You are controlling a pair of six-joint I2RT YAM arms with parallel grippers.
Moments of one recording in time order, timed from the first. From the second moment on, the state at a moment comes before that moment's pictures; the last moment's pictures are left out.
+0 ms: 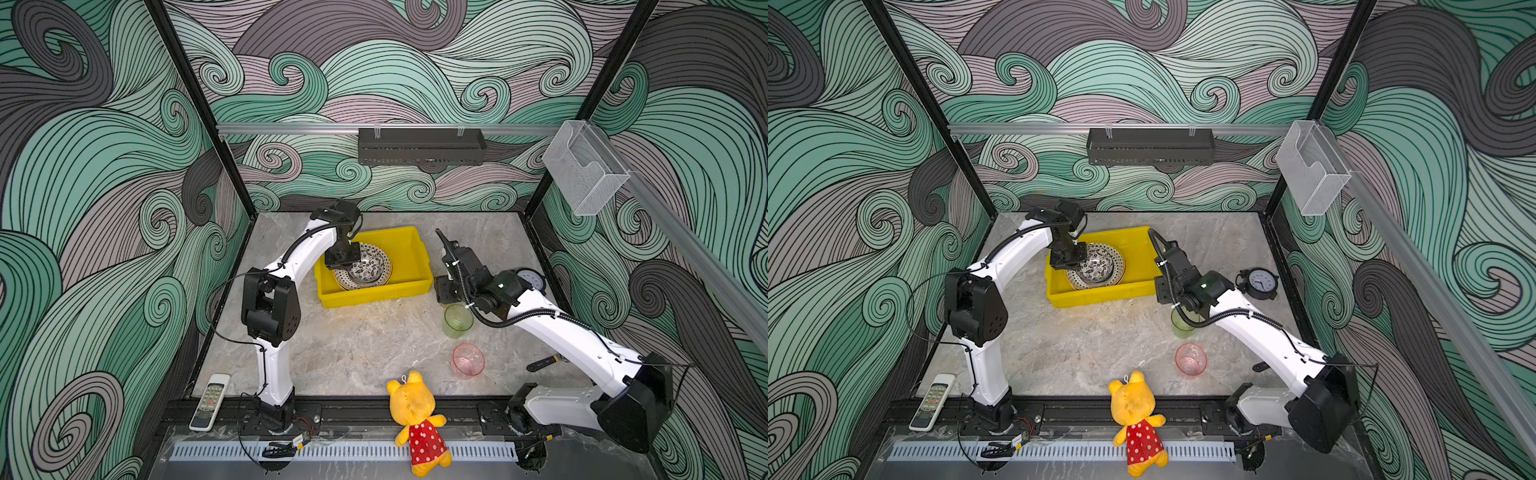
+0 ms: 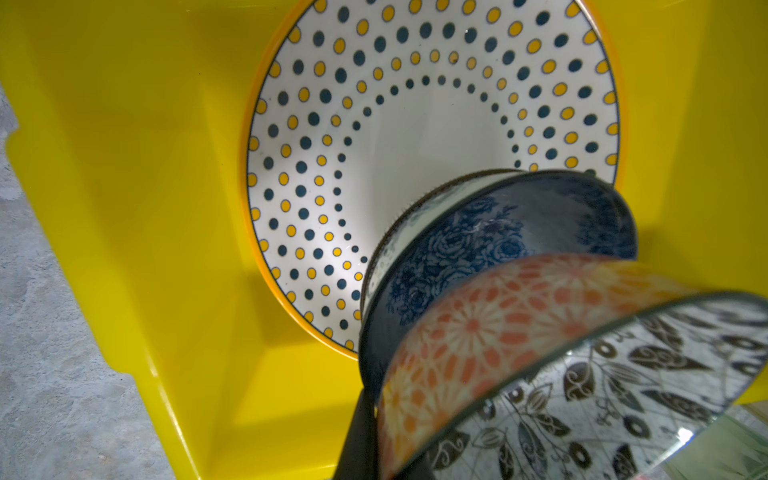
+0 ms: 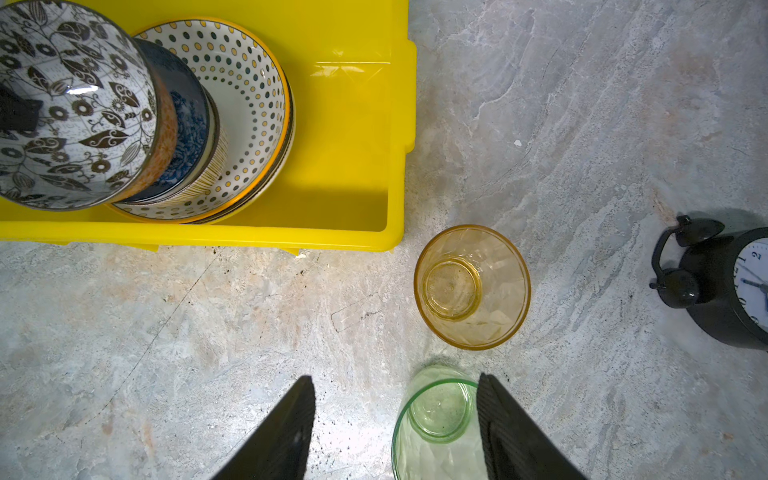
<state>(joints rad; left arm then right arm) -0.36 1.96 1.82 -1.24 0.03 -0.46 0.68 1.29 1.13 -0.78 0.27 0.38</state>
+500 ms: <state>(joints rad) -0.34 2.00 1.85 -1.24 0.05 -0.46 0.68 1.29 1.13 -0.78 0.25 0.38</state>
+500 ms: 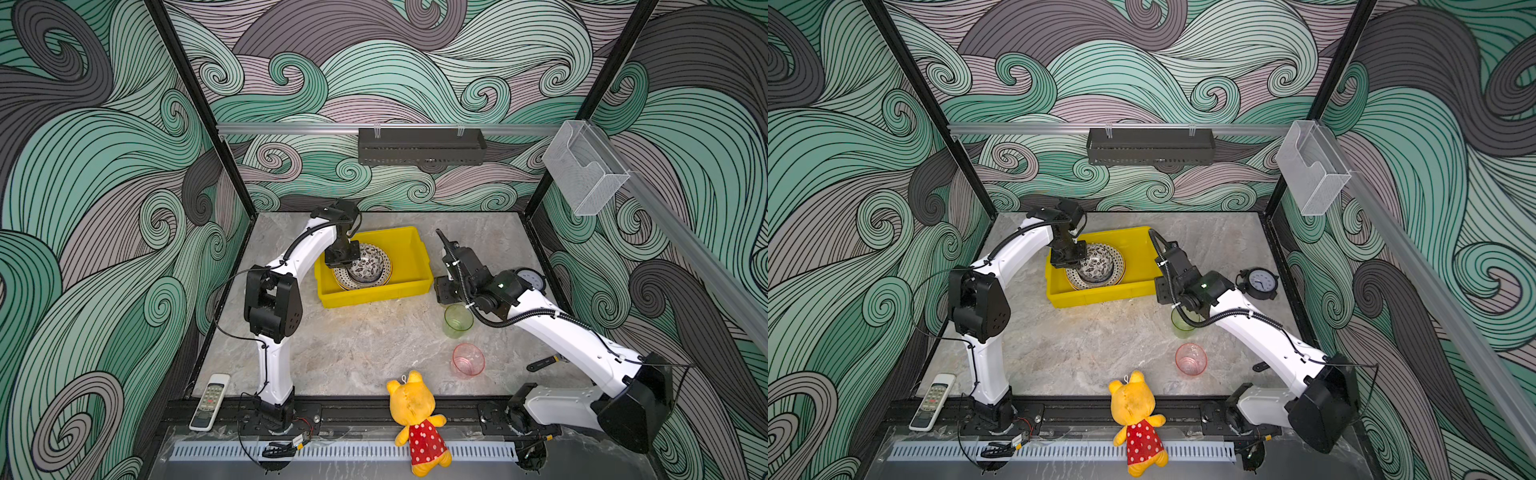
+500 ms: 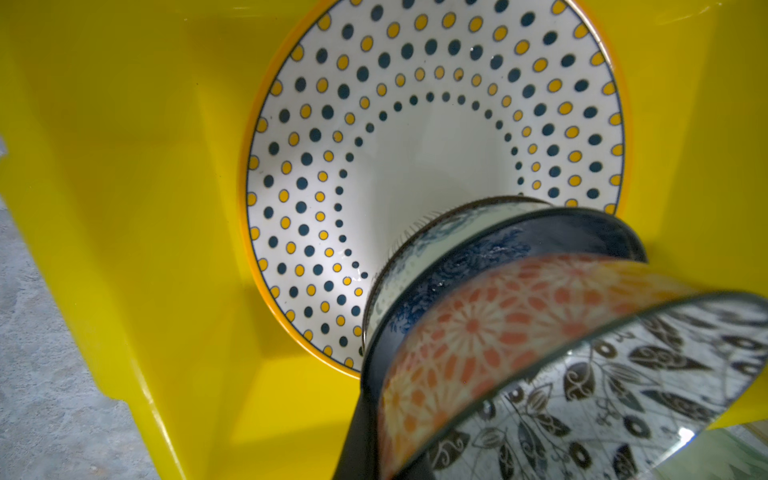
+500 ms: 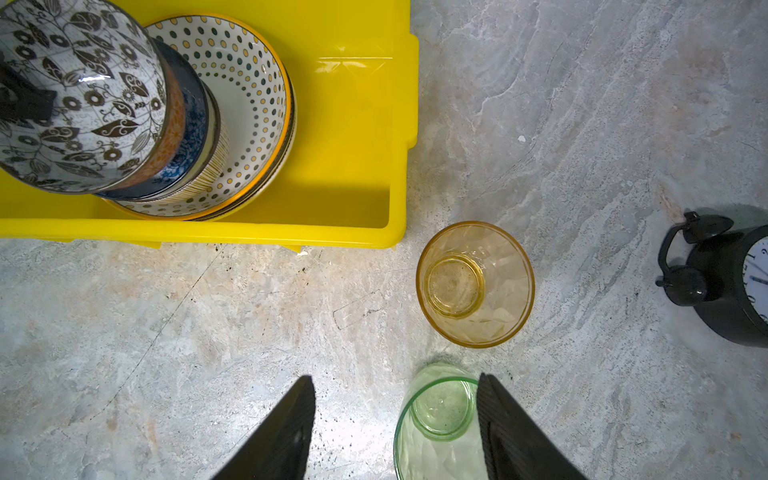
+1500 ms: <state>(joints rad) -0.34 2.03 1.87 -1.27 0.08 -0.47 0.68 1.29 1.12 -0.78 0.24 0.38</state>
